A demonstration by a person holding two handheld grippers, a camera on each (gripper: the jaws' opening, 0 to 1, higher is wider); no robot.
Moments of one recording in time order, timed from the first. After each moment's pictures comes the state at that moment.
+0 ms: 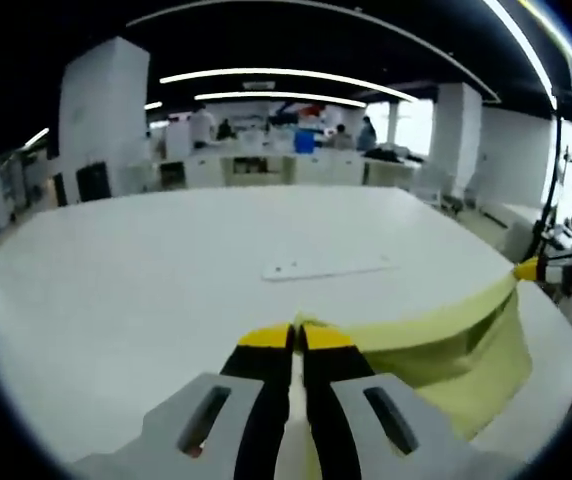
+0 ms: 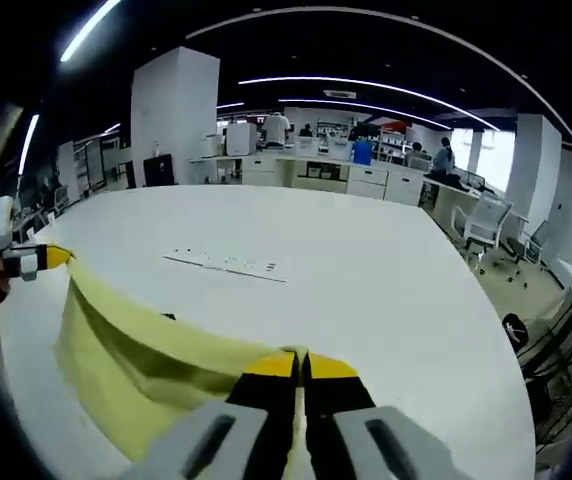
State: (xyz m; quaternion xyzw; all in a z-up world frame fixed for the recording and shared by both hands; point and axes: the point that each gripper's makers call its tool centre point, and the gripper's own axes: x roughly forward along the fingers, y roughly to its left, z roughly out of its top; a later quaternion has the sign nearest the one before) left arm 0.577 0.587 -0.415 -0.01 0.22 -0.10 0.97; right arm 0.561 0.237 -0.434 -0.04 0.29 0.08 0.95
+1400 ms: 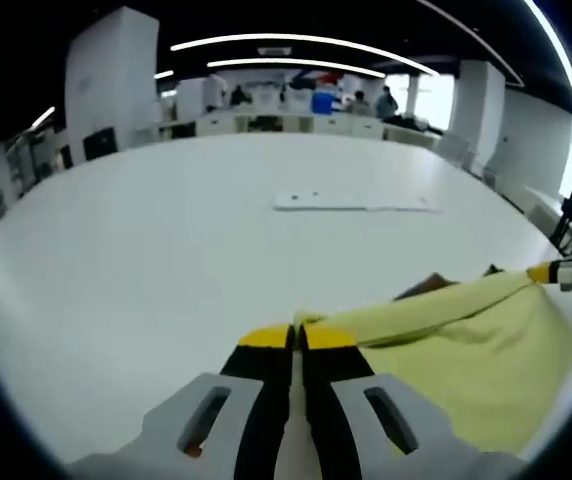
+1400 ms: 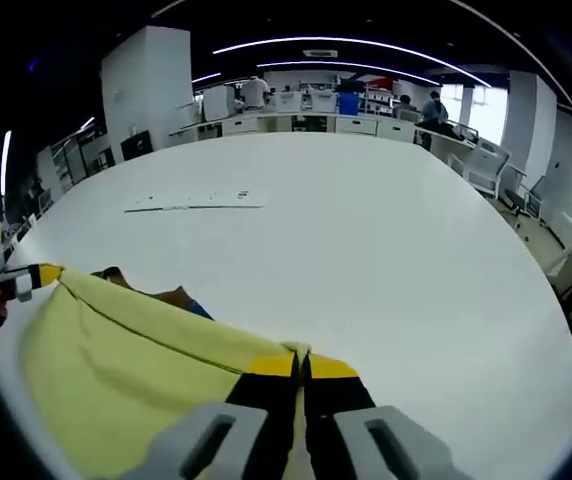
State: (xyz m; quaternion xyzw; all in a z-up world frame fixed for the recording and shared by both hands) left arm 0.601 0.596 -0.517 -0.01 0.29 -0.06 0.95; right arm 0.580 0.227 -0.532 -0.01 0.37 0.06 0.93
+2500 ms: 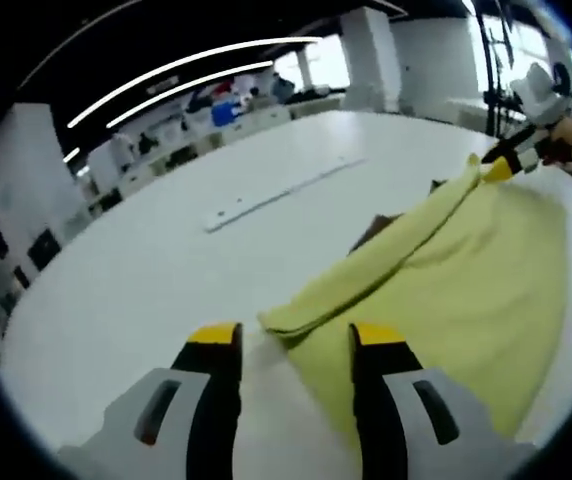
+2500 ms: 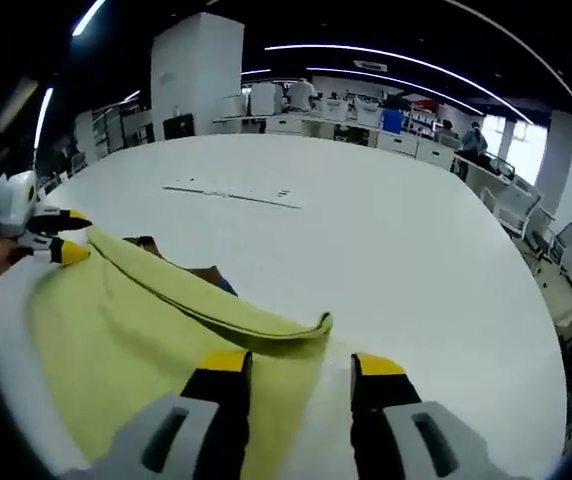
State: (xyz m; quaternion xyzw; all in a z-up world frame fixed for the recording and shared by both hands) left arm 0.592 0.569 -0.521 0.18 0.26 -0.23 0.92; right arm 0.569 0.236 -0.525 -0.08 0.35 0.14 0.92
